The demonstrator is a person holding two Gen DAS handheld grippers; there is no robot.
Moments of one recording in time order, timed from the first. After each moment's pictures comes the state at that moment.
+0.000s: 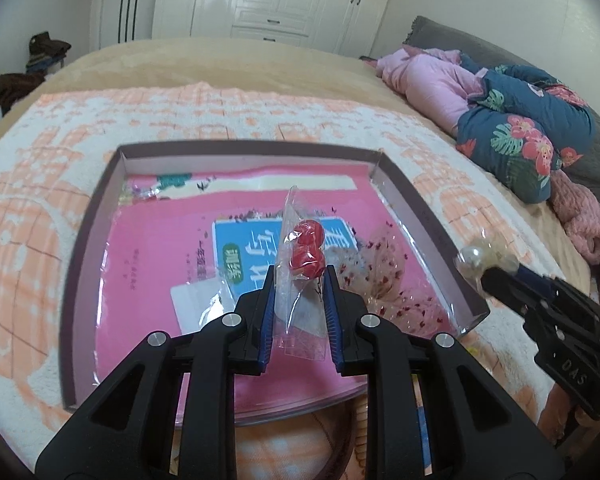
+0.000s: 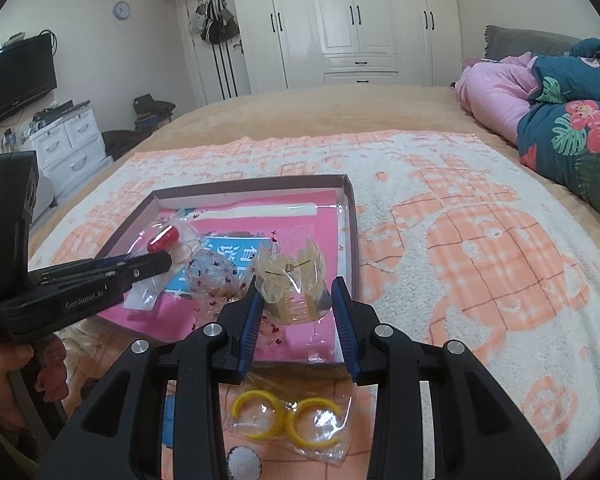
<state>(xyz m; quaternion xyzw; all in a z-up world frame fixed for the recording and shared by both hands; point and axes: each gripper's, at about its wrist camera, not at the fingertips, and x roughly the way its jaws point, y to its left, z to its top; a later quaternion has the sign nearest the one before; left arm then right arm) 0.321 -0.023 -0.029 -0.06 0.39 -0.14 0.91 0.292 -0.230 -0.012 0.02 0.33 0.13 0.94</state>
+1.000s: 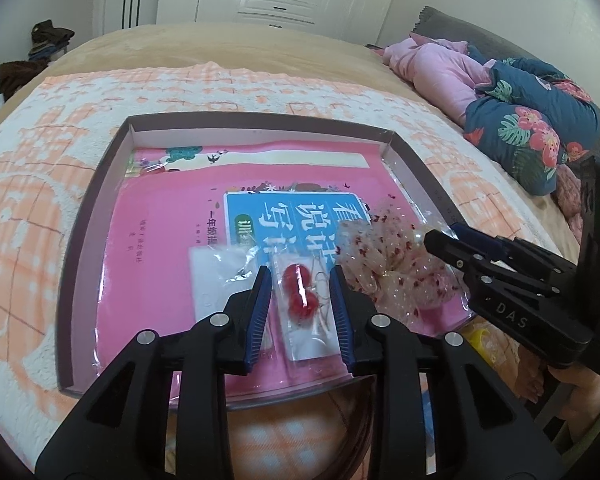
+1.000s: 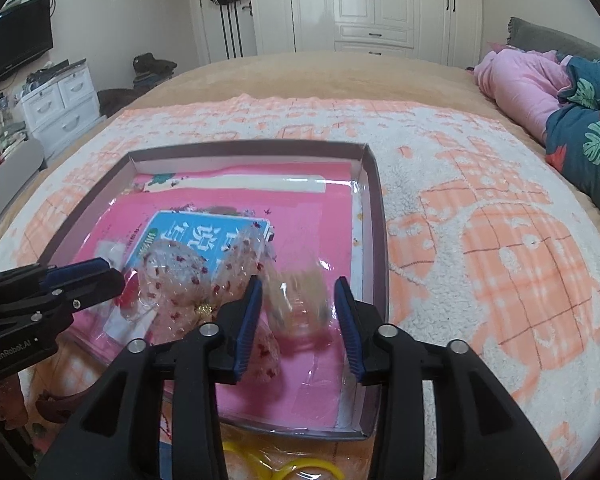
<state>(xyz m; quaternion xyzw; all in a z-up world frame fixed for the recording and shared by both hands) 0.316 -0.013 -0.040 -0.06 0.41 -0.13 0.90 0.348 -0.207 -0.045 -0.02 0.38 0.13 0.92</state>
